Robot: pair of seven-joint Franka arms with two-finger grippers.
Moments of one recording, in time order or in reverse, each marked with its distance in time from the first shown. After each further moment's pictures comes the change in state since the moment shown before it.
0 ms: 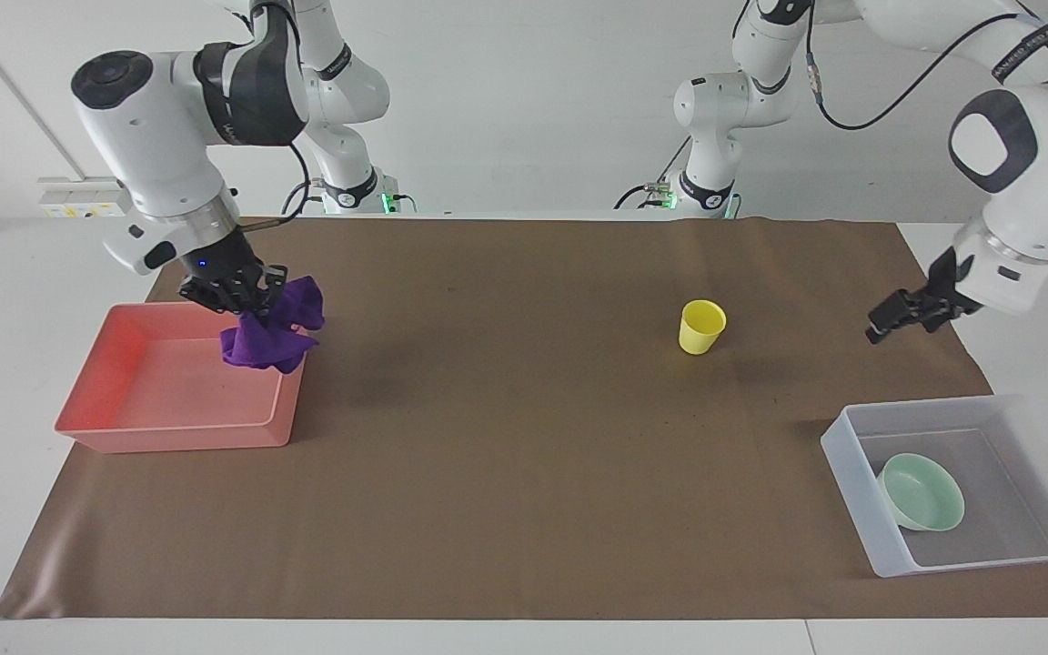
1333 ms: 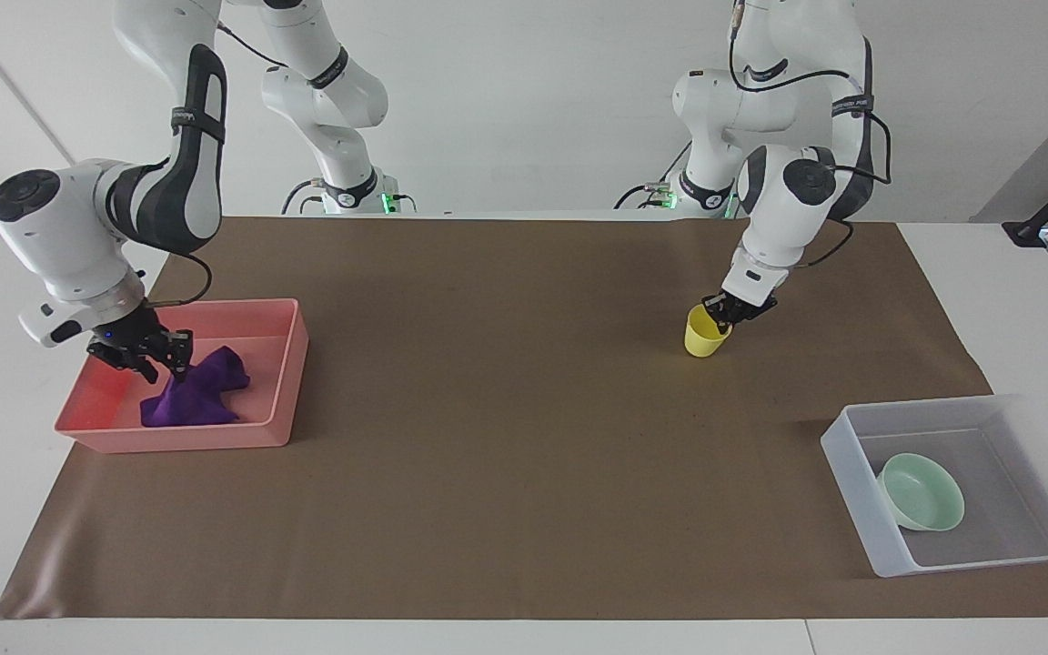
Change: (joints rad) left arm -0.195 -0.189 0.007 -0.670 0.009 0.645 -0.199; right arm -0.202 0.143 0.003 -0.150 -0.005 0.338 -0.165
